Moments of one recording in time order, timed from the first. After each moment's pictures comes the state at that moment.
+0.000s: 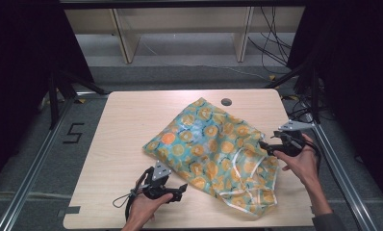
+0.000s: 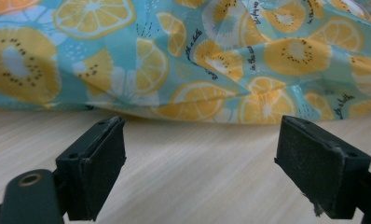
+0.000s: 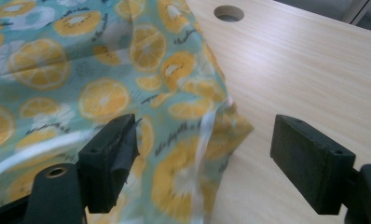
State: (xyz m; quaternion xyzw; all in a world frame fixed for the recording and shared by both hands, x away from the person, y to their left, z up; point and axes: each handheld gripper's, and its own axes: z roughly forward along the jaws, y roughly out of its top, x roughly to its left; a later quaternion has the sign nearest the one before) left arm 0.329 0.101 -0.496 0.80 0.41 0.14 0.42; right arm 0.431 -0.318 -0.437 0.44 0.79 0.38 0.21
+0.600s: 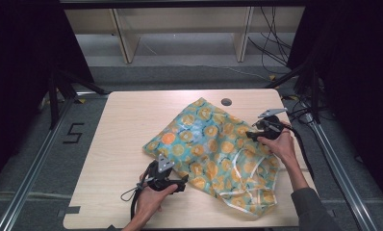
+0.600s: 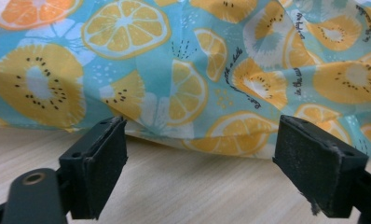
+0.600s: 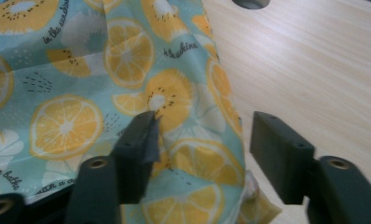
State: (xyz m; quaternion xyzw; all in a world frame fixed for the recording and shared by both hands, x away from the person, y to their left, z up) left arm 0.351 0.097 -0.501 0.80 0.43 0.16 0.39; right arm 0.503 -0.287 -0.463 0.41 0.82 0.34 0.19
